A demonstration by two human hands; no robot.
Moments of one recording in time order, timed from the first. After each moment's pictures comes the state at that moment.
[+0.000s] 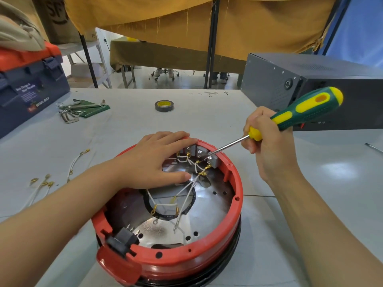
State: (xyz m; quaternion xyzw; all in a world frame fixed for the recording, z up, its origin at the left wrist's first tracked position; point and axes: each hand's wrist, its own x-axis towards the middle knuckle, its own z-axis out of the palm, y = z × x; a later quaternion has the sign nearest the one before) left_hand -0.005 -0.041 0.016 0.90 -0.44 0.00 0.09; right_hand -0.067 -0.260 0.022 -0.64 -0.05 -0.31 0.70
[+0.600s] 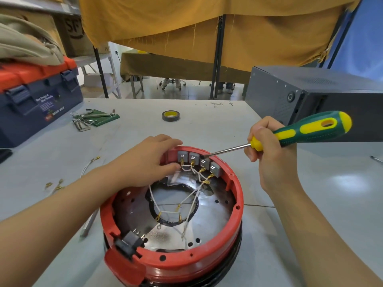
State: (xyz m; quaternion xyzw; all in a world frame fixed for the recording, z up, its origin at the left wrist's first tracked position) left_hand 0.001 -0.032 0.025 0.92 -0.36 0.04 0.14; right_hand -0.072 -0.258 0.024 -0.65 -0.06 -0.34 0.68
